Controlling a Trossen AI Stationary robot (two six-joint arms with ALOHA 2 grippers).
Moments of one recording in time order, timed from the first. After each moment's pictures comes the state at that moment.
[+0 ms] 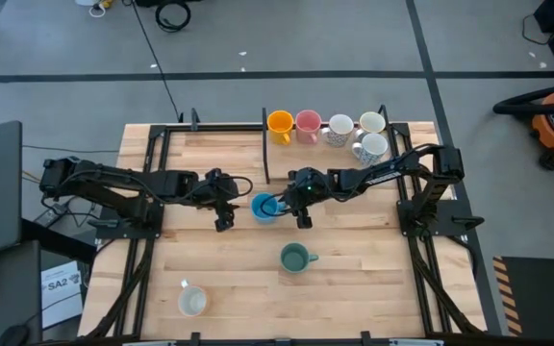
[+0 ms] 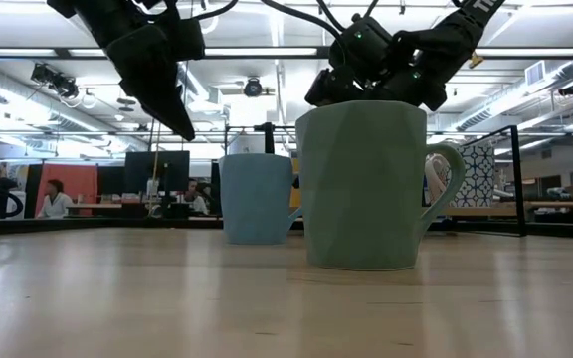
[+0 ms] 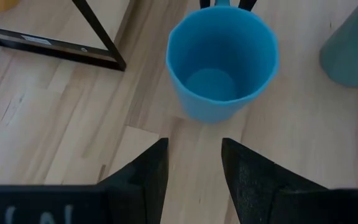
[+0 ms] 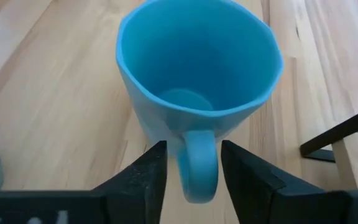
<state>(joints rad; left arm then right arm) -0.03 1.24 0.83 -0.49 -0.22 -0.22 -0.11 1.74 0.90 0.15 -0.13 -0.24</state>
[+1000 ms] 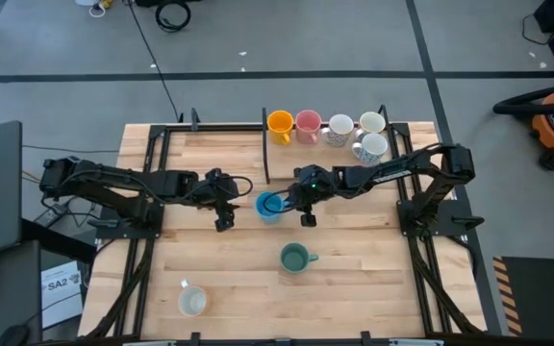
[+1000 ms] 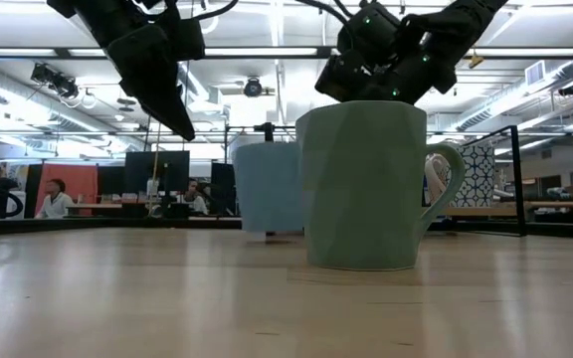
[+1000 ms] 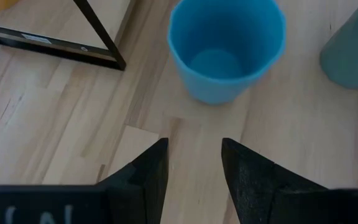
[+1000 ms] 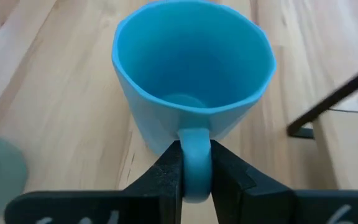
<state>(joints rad) -0.03 1.24 0.83 -0.49 -0.22 -0.23 -0.11 1.66 0.90 0.05 -0.11 -0.18</state>
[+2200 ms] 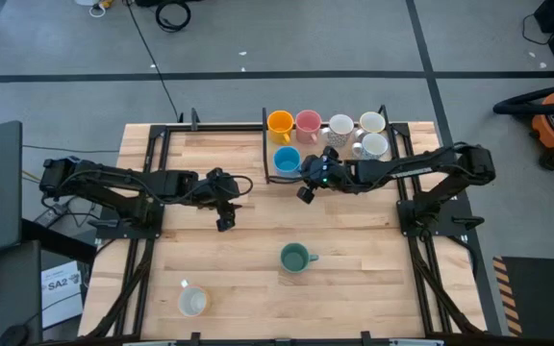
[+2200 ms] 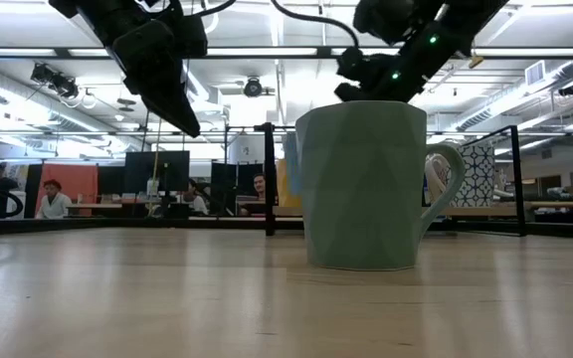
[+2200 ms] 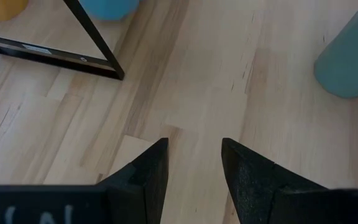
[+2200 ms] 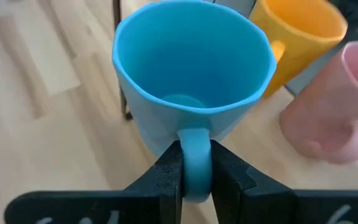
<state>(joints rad) -0.03 1.24 0.83 -0.46 -0.22 -0.22 -0.11 1.49 0.90 -0.14 0.48 0.19</state>
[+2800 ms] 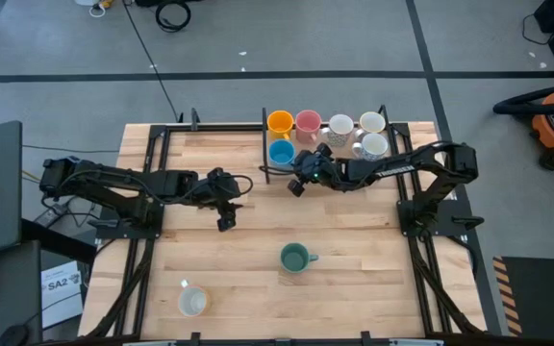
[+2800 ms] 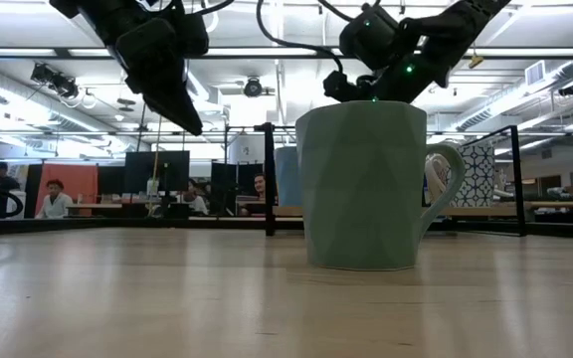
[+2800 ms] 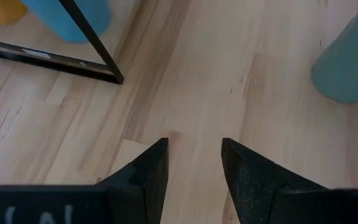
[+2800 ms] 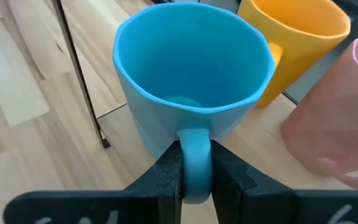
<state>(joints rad) -0.03 1.24 0.83 -0.44 -0.22 -0.22 -0.17 1.63 0.90 0.07 0.50 0.19</state>
